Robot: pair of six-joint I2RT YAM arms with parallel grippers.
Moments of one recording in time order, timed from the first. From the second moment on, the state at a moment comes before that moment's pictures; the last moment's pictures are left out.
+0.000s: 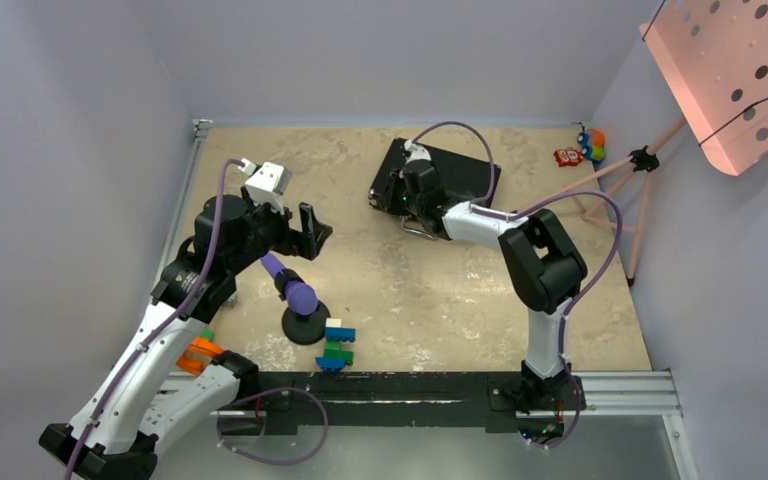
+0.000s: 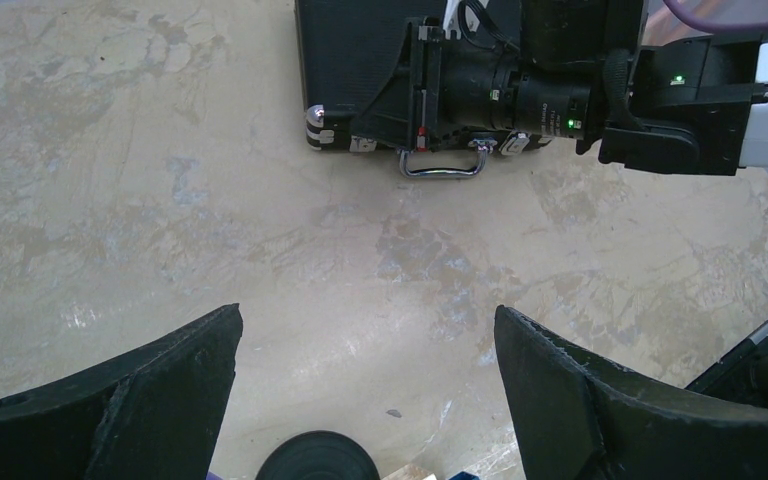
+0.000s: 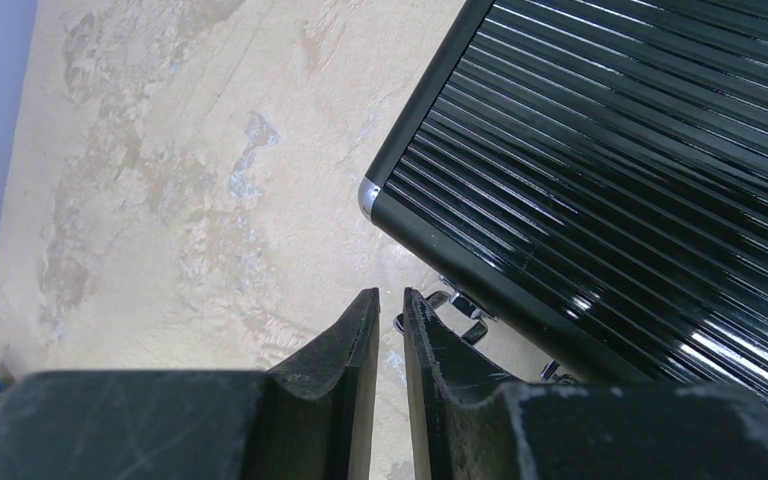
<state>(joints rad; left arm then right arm) -0.44 0.82 0.99 -0.50 0.11 -0.21 0.59 1.96 1.27 0.19 0.01 0.59</state>
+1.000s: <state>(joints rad) -0.44 0.82 0.99 -0.50 0.11 -0.21 0.63 2.00 1.25 0.19 0.14 0.62</state>
